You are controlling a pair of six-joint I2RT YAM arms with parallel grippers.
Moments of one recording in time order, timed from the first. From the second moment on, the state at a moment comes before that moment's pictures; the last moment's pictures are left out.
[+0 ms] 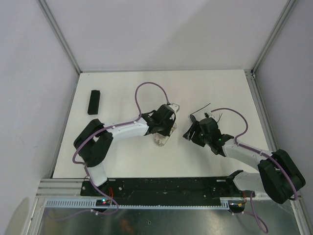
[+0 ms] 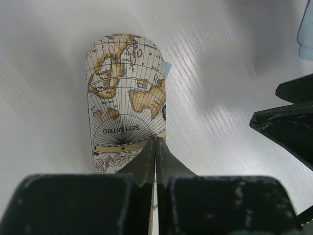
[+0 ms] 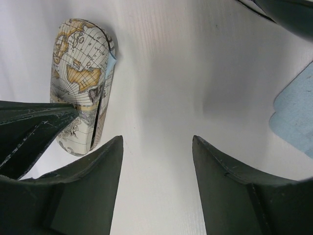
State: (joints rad) left arm -0.85 1.77 1.14 -0.29 -0.05 -0.32; right arm 0.56 1.23 0.49 0.00 0.01 0.91
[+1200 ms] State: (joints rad) left arm -0.70 1.49 0.83 -0.36 -0.05 -0.43; right arm 0.60 1.61 0.68 0.11 -0.08 0.88
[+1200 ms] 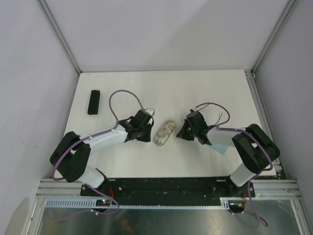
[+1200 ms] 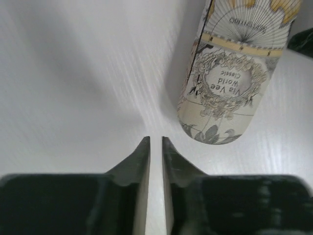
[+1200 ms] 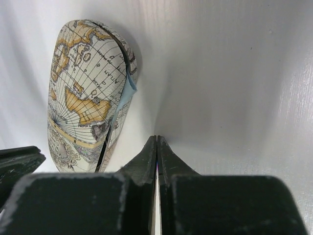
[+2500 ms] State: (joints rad) left arm -0.80 1.62 1.08 -0.40 -0.05 -0.23; right arm 0.57 1.42 0.63 -0.04 -0.06 0.79
